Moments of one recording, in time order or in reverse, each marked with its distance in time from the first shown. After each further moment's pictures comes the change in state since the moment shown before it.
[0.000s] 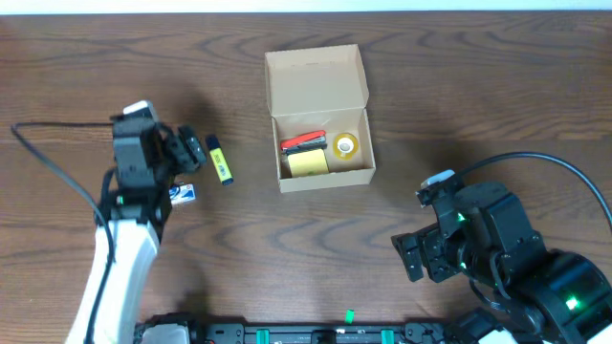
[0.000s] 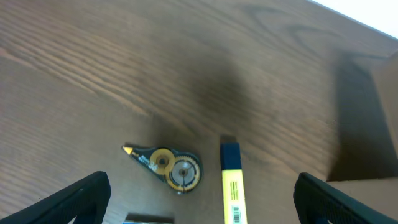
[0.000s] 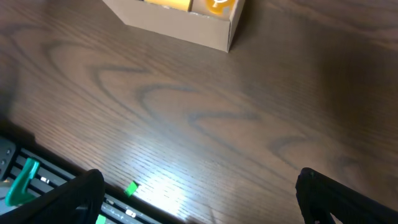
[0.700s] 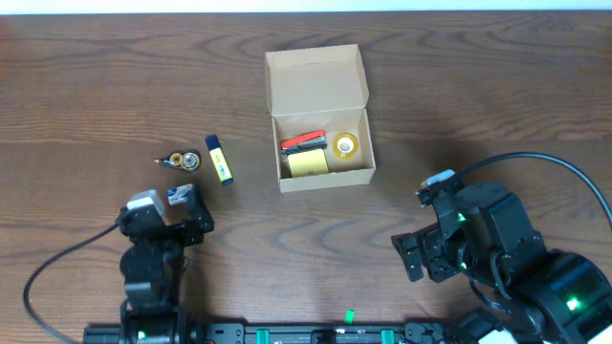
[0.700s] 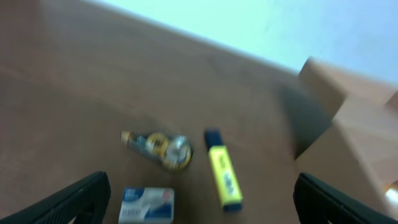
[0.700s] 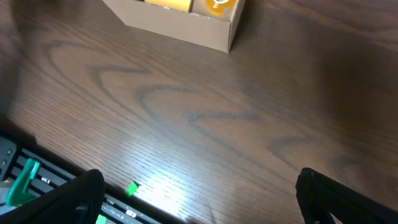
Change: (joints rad) left arm 0.000 -0.937 -0.691 0.201 0.065 0.061; right arm 0.000 -0.001 0.002 0.000 0.000 0.000
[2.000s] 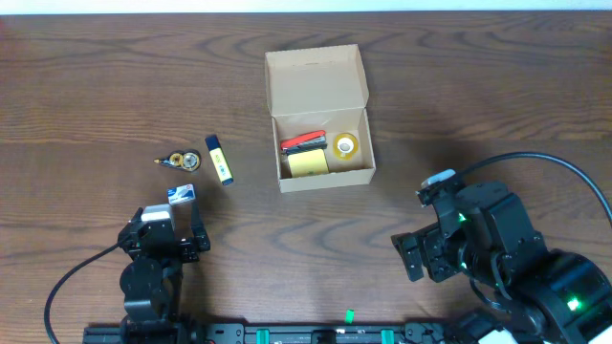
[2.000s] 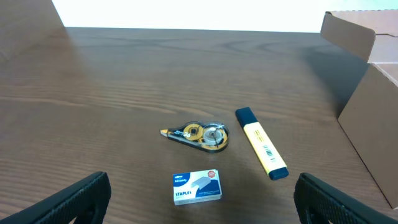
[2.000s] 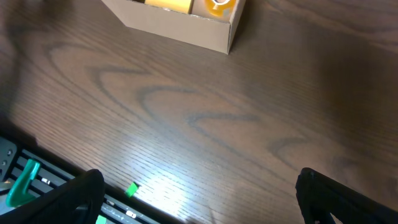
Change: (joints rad) left arm -0.001 -0.284 -0.003 -0.282 -0.049 0.303; right arm 0.000 0.000 0.003 0.000 0.000 0.000
